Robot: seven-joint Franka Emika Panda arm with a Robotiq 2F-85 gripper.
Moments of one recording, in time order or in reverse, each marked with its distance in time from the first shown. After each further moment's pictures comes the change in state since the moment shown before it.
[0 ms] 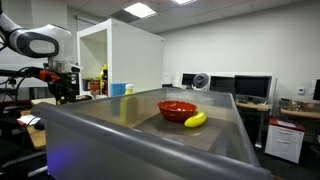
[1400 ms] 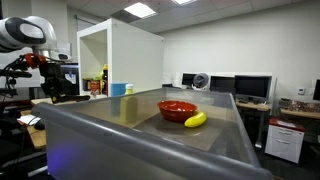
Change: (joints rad) arm -0.089 -0.127 0.227 0.025 -0.338 -0.218 0.250
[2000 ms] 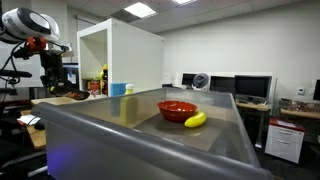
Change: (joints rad) arm -0.018 0.105 0.064 0.221 -0.130 -0.346 0.073
